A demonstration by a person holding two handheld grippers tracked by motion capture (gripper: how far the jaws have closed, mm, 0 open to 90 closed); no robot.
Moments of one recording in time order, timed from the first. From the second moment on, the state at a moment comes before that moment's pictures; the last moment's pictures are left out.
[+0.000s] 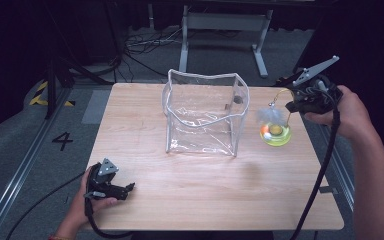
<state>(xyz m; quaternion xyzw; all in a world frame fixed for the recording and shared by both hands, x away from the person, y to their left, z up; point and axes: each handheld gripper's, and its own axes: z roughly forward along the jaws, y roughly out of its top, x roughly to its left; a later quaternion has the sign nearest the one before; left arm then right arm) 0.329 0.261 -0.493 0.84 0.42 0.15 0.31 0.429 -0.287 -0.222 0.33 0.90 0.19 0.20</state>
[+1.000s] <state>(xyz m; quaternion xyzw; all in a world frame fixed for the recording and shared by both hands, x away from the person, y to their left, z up) 0.330 0.261 -0.493 0.84 0.42 0.15 0.31 0.470 -0.256 -0.142 0.33 0.89 0.21 0.24</state>
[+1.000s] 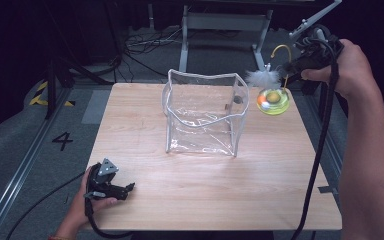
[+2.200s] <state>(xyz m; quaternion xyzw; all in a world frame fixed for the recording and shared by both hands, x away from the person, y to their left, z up) 0.330 0.261 -0.493 0.84 0.42 0.15 0.31 0.487 -0.184 -0.125 0.28 0.90 0.23 0.23</state>
